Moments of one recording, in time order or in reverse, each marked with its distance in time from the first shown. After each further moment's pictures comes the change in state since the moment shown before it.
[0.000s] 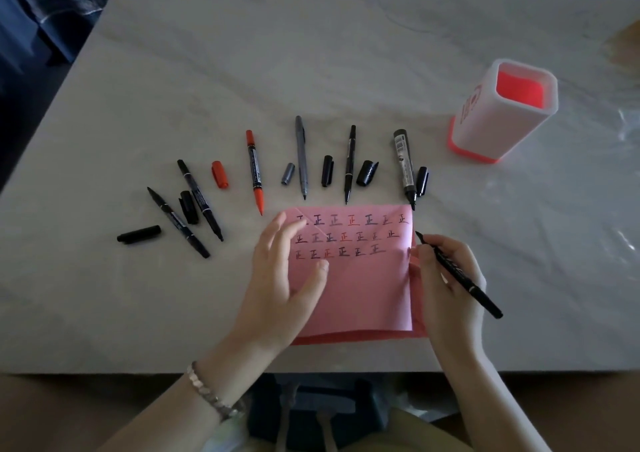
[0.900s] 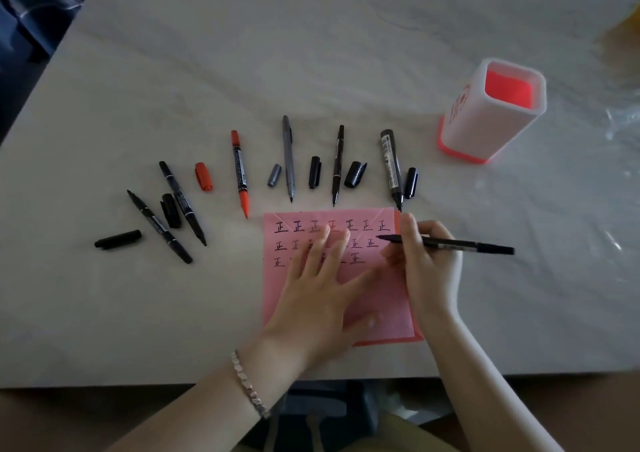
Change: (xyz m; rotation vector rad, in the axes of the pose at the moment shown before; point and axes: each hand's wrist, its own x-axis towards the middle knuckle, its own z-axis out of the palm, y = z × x) left_hand 0.009 0.001 0.044 0.763 -0.363 0.314; right_hand 0.029 -0.001 0.016 0.180 -0.011 0.072
